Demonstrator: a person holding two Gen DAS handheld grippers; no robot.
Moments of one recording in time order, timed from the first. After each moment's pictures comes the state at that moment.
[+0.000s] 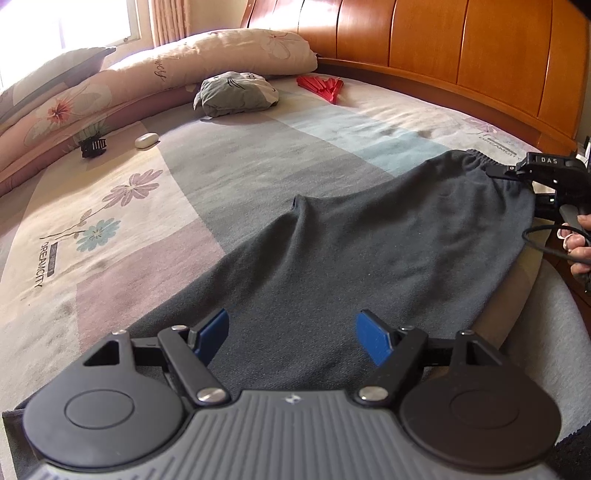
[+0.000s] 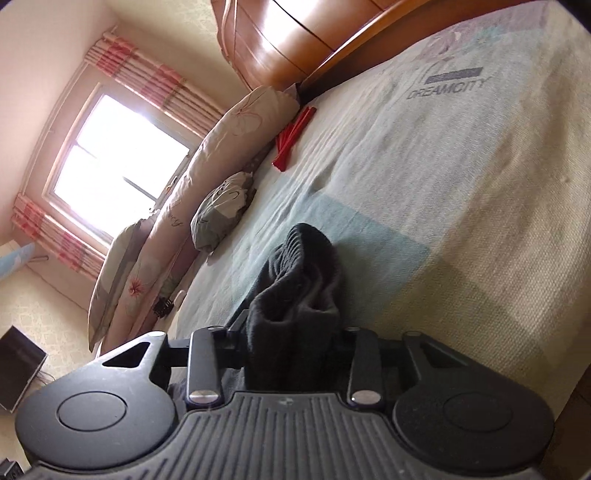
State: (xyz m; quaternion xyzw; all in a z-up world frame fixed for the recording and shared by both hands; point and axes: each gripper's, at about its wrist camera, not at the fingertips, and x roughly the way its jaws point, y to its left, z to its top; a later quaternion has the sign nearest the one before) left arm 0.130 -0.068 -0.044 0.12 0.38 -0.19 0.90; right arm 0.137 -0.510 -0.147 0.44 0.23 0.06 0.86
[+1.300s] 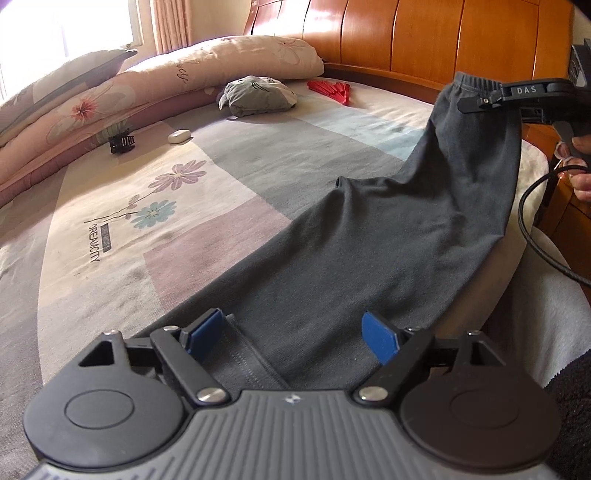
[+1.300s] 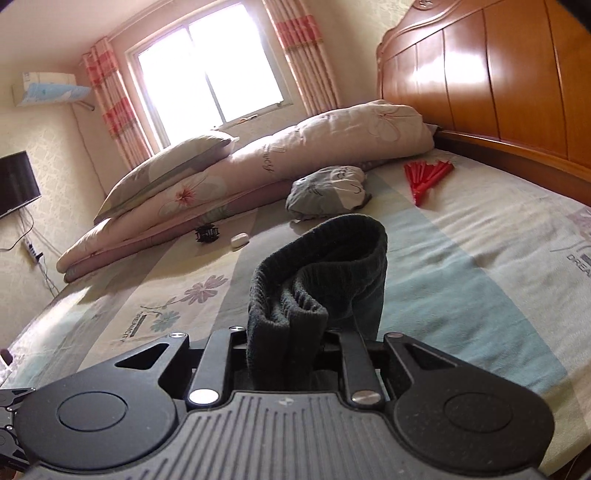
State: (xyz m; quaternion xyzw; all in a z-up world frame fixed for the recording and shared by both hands) left arm 0.091 0.029 -0.029 0.13 0.36 -0.20 0.90; right arm 0.137 -0.331 -0.004 0.14 0.24 0.14 0.95
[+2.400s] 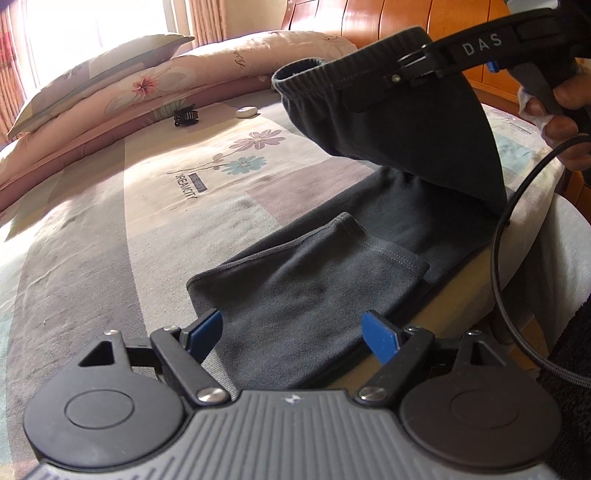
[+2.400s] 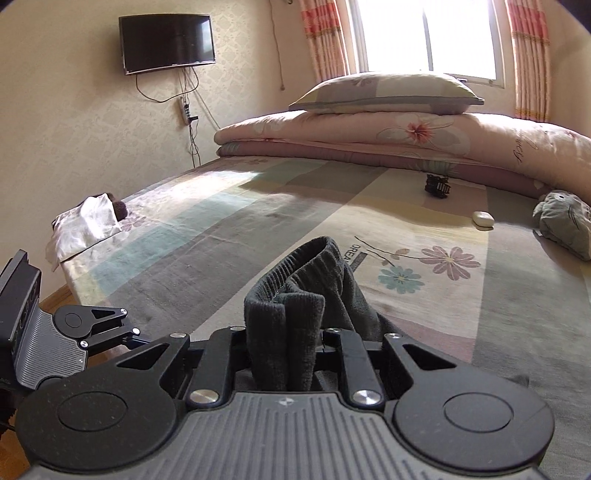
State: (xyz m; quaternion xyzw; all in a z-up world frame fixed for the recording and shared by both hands) left arm 0.043 0.147 -0.037 0.13 0.37 -0.16 0.91; right arm 0.125 -0.052 0.029 -0.05 0.28 0.40 0.87
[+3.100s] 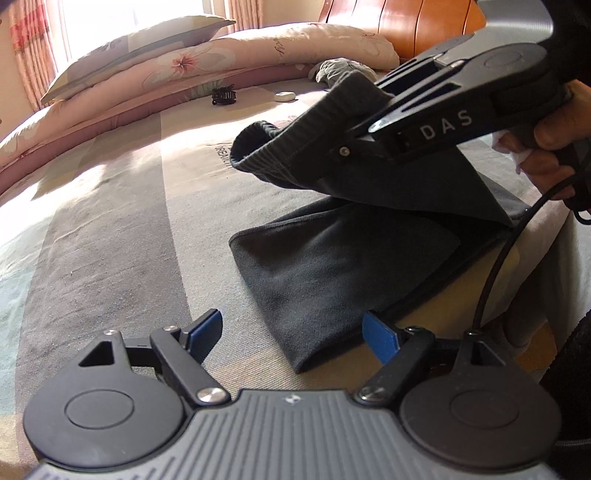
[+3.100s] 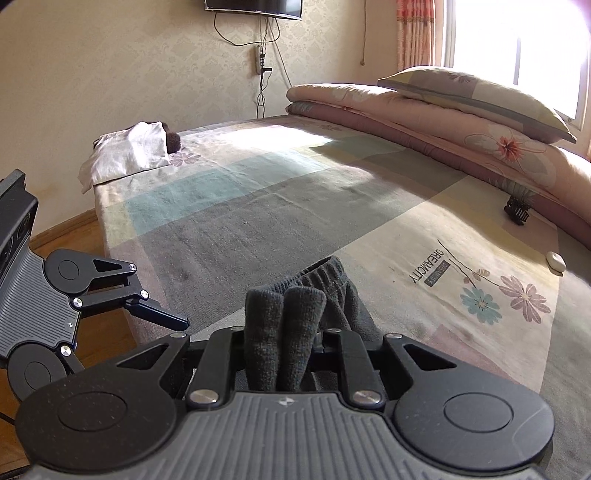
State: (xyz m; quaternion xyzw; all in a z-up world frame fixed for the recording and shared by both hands) left arm 0.026 0.173 -0.043 0.10 0.38 -0.11 0.91; right arm 0.113 0.041 0.003 -0.17 0.28 0.47 0.82
